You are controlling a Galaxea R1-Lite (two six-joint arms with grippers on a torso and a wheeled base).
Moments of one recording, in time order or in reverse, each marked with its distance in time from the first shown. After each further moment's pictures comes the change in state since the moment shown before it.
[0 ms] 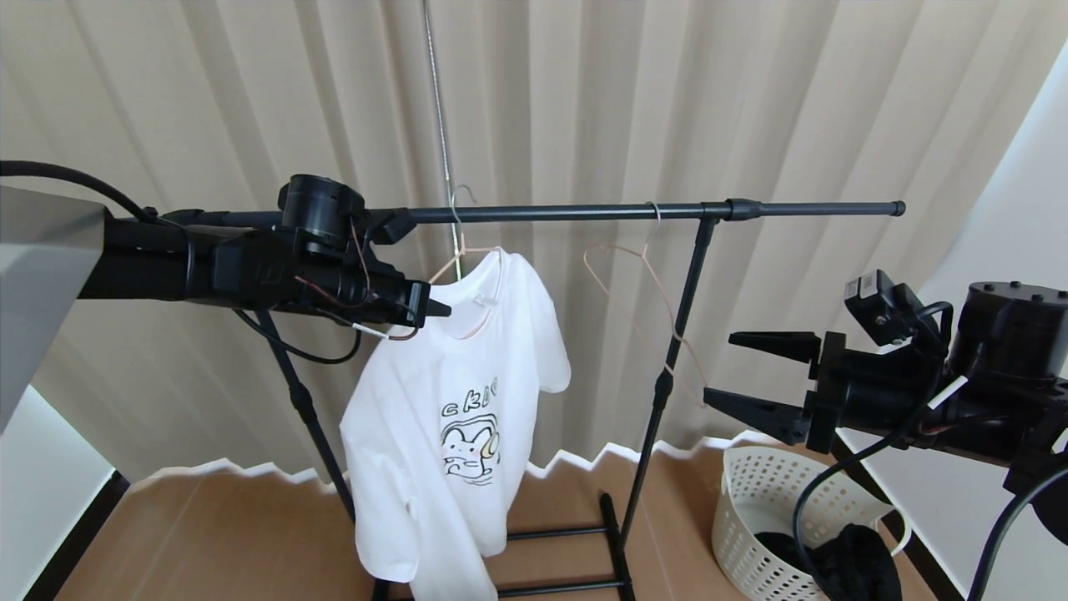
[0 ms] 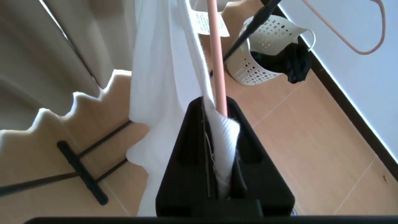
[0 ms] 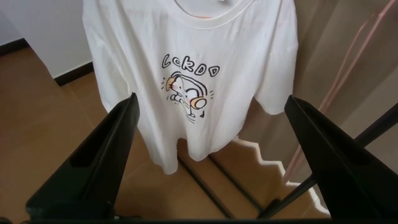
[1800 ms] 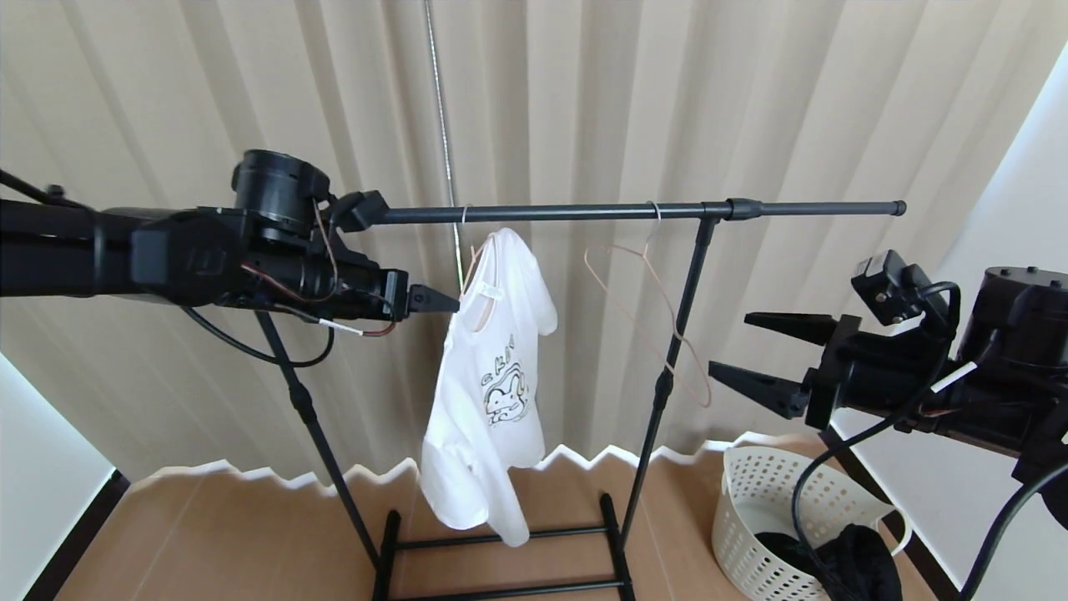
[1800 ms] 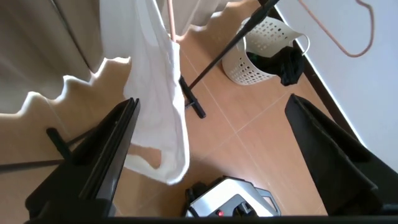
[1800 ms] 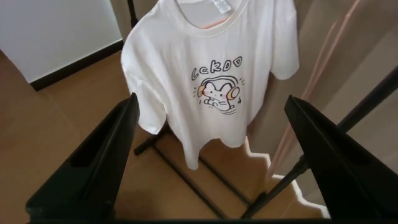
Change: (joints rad) left arm 0.005 -0.169 0.130 0.023 0.029 -0.061; right arm -0.004 -0.031 -0.033 0.010 -0.132 0.019
